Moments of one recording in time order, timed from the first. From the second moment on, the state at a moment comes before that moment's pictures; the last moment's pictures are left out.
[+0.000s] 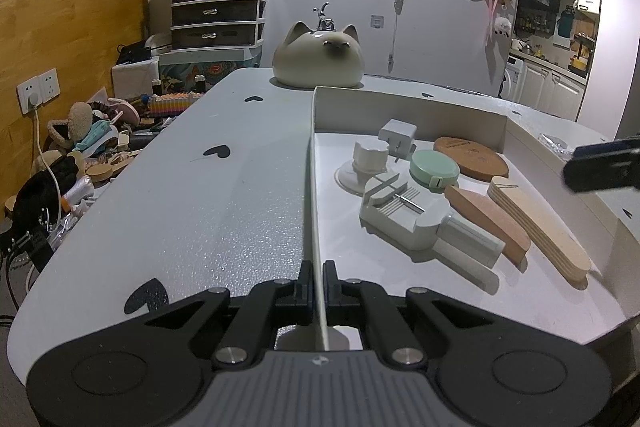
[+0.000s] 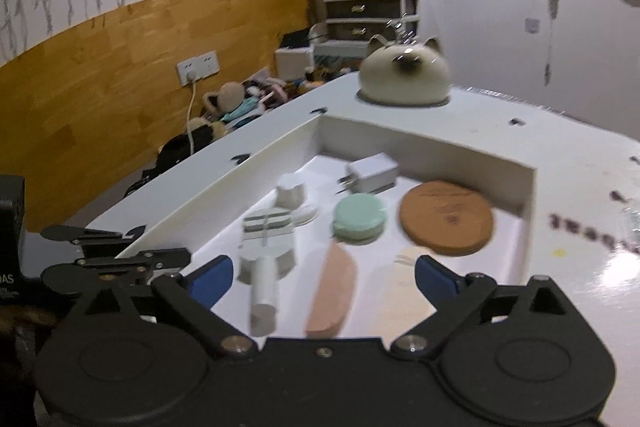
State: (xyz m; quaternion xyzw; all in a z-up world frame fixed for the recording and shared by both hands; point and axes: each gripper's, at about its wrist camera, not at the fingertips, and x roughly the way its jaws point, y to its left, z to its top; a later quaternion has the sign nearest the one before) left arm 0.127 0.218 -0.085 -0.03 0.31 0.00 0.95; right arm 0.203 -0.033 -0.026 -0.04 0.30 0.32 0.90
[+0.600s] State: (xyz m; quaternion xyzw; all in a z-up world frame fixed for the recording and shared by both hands) left arm 0.127 0.218 -0.085 -0.03 0.31 0.00 0.95; right arm 0.229 -0.156 -0.029 -0.01 0.28 0.15 0.95
